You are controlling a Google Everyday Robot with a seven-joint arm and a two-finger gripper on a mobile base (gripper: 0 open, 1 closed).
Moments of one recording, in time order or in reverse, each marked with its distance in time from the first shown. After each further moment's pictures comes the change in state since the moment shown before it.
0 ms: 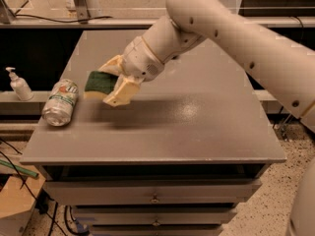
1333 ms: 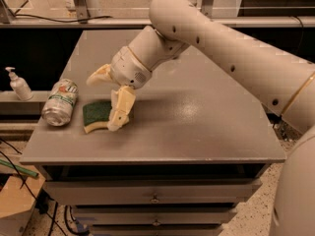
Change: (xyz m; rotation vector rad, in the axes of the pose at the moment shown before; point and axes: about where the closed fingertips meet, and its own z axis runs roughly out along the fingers) arm -0.004 0.005 0.039 -0.090 -0.016 -0.012
